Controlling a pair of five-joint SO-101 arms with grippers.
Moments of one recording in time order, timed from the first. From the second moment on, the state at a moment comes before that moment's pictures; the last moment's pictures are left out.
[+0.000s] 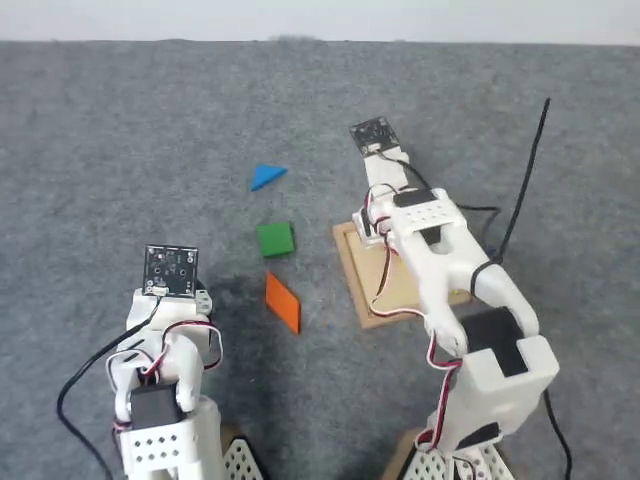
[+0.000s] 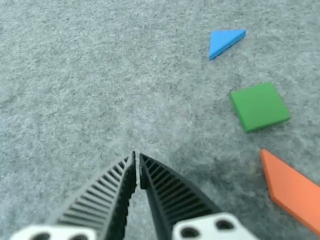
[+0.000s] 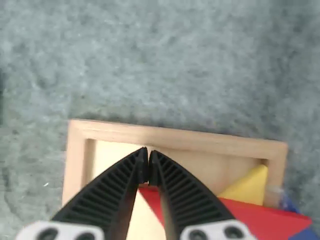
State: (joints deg) left arm -15.7 -103.1 96.9 57.8 -8.5; right arm -19.7 11.4 23.6 41.1 5.8
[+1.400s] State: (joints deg) left arm -15.7 -103.1 96.9 57.8 -8.5; right arm -7.4 -5.5 42.0 38.9 9.4
